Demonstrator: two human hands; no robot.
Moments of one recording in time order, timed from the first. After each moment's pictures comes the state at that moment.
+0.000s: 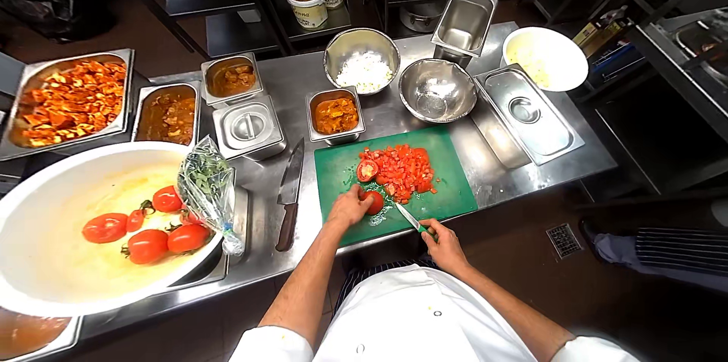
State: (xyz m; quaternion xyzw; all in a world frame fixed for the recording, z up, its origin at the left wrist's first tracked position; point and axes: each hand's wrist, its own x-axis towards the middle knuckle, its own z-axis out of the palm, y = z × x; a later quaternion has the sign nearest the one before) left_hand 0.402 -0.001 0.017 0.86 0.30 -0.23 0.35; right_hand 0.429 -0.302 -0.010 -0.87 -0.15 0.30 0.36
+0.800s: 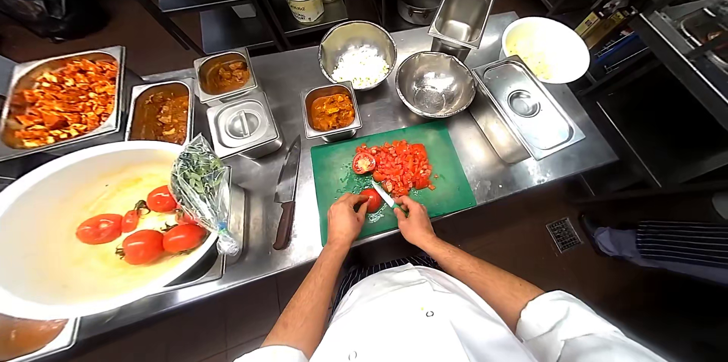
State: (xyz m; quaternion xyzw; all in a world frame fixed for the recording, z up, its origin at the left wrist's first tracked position) left_hand 0.363 -0.033 0.000 0.91 0.26 0.03 0.31; right_hand 0.446 -0.217 0.001 -0.87 -0.16 0.28 0.37
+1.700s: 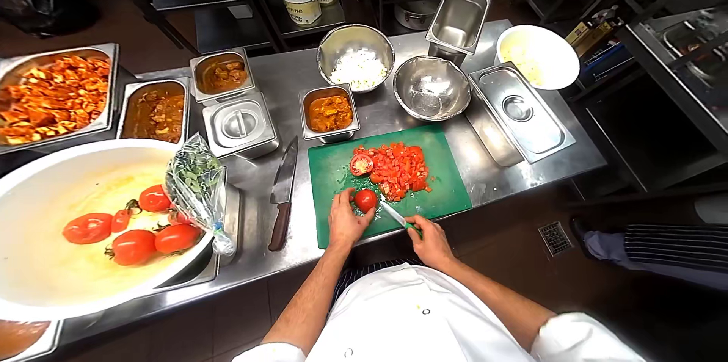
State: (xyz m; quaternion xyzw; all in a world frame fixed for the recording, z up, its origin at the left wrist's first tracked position) left_hand 0.368 -0.040 -0.010 0.88 0.33 0.01 0.35; right_hand 0.429 -0.277 0.004 -0.89 -0.21 0.26 0.30
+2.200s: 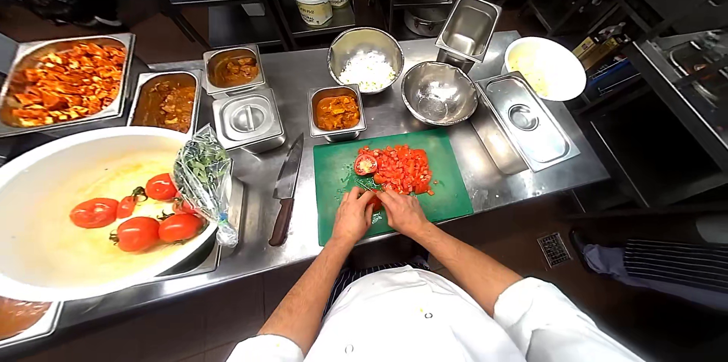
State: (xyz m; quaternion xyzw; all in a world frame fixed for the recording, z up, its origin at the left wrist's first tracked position) left_hand 0.373 -0.038 -0.011 0.95 0.16 0.03 0.25; right_hand 0.473 -0.193 -0.009 -0.86 -0.48 0.05 0.18
